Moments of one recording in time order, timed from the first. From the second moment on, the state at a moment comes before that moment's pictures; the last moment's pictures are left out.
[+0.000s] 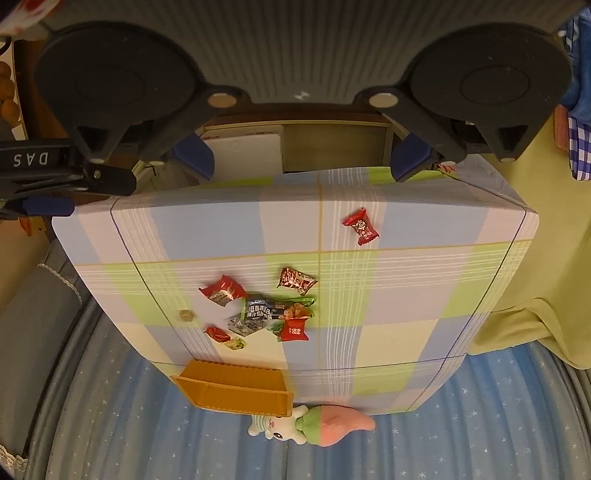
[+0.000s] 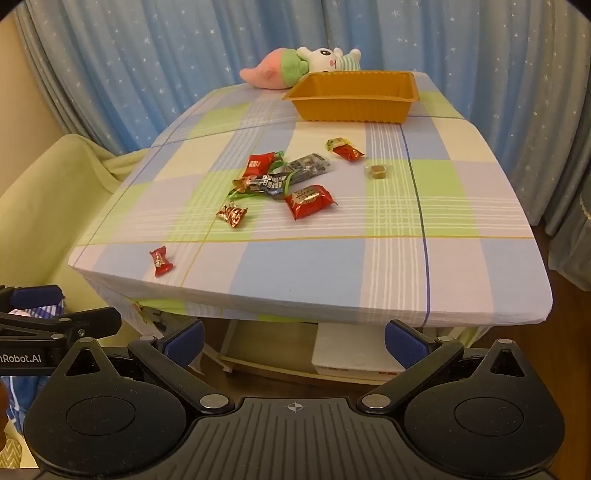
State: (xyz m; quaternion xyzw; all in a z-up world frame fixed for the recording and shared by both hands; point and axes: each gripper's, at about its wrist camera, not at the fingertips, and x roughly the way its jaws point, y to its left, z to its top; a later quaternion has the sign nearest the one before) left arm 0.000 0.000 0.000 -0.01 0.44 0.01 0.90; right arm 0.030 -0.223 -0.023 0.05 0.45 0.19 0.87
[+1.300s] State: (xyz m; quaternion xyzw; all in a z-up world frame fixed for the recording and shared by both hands) left arm 0.006 0.001 -0.004 -0.01 0.44 0.01 0.90; right arm 0.037 -0.215 -0.023 0.04 0.45 0.19 0.87
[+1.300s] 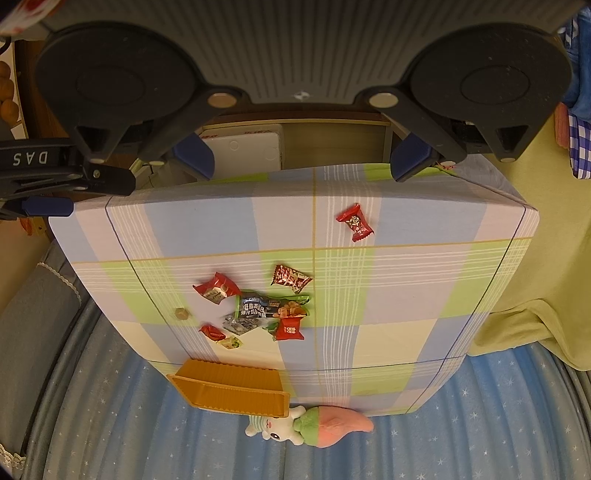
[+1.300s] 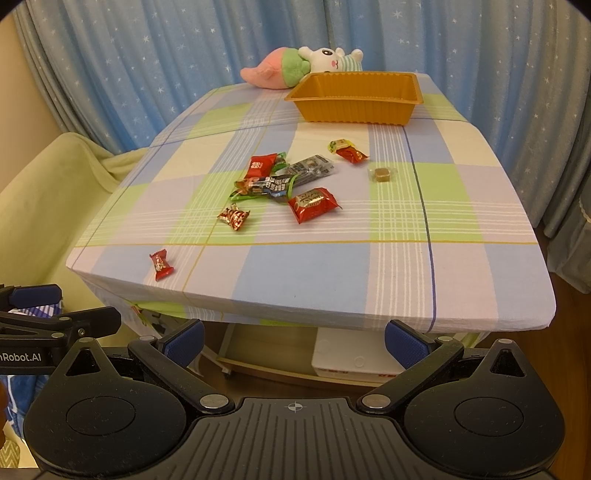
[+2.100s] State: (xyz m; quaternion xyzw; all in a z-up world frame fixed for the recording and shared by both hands) left arm 0.005 0.004 -0.002 -0.01 0.45 0.01 0.89; right arm 0.044 -0.212 -0.024 0.04 0.45 0.19 0.87
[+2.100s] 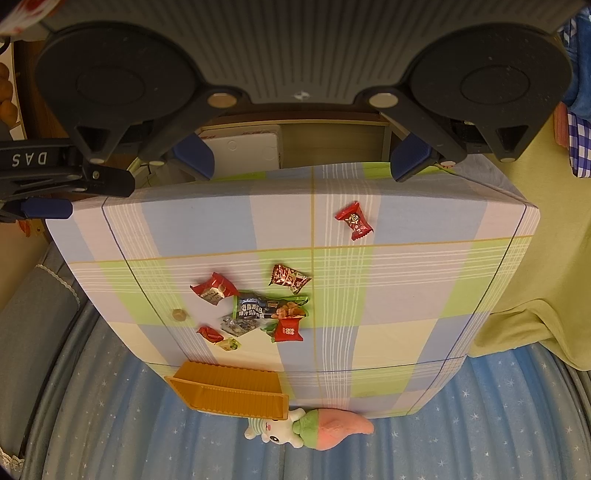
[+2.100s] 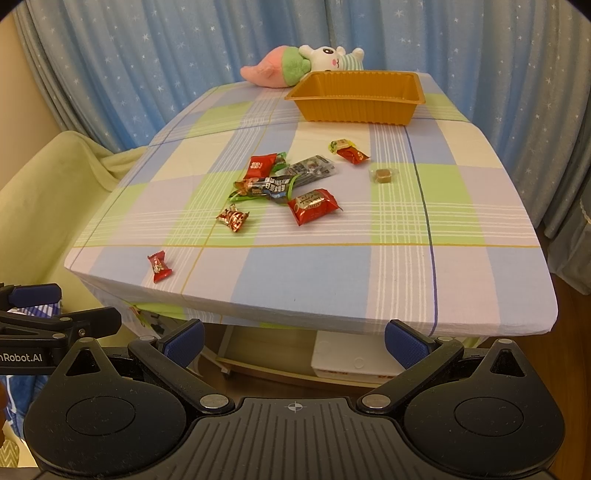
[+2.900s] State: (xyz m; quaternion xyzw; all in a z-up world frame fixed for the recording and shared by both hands) left arm 0.012 0.011 -0.007 -0.02 0.45 0.01 0.89; right arm 0.053 -0.205 -0.028 0.04 0.46 0.19 0.87
